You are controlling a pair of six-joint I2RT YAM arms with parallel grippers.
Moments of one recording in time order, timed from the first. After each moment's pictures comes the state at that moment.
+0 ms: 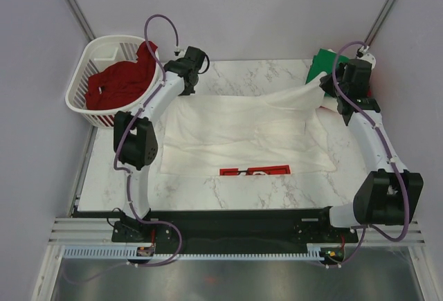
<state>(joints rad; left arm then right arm) -0.39 2.08 1.93 -0.91 -0.58 -0.34 -0.07 1.39 1.20 -0.20 0.01 0.58</state>
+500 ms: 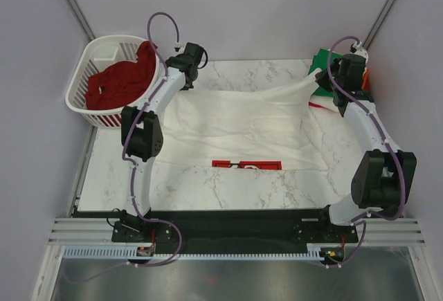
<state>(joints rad) -0.35 2.24 2.13 -0.91 -0.59 -0.27 -0.07 1.55 1.27 -0.12 -0.02 0.57</state>
